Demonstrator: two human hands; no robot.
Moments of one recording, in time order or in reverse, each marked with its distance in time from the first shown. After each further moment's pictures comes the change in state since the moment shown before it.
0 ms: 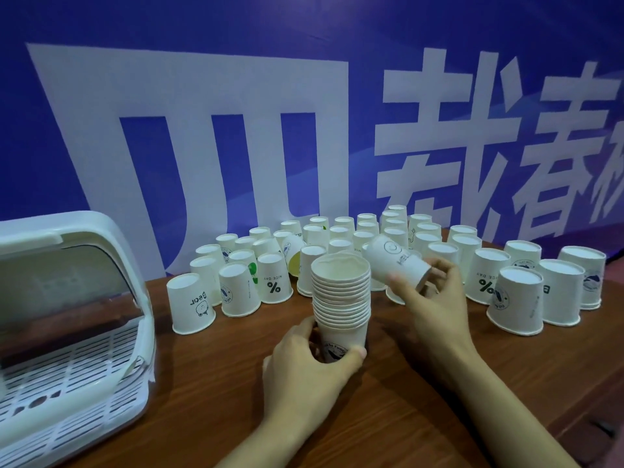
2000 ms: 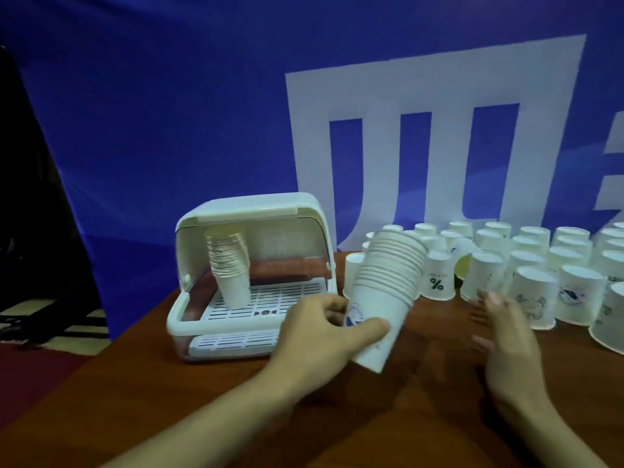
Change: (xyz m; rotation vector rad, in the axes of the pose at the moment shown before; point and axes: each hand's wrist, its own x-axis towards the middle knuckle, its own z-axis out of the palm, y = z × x) left_hand -0.046 -0.003 -0.170 -0.064 0.161 -0.259; right_hand -0.068 -0.025 0.096 -0.028 -0.367 -0.175
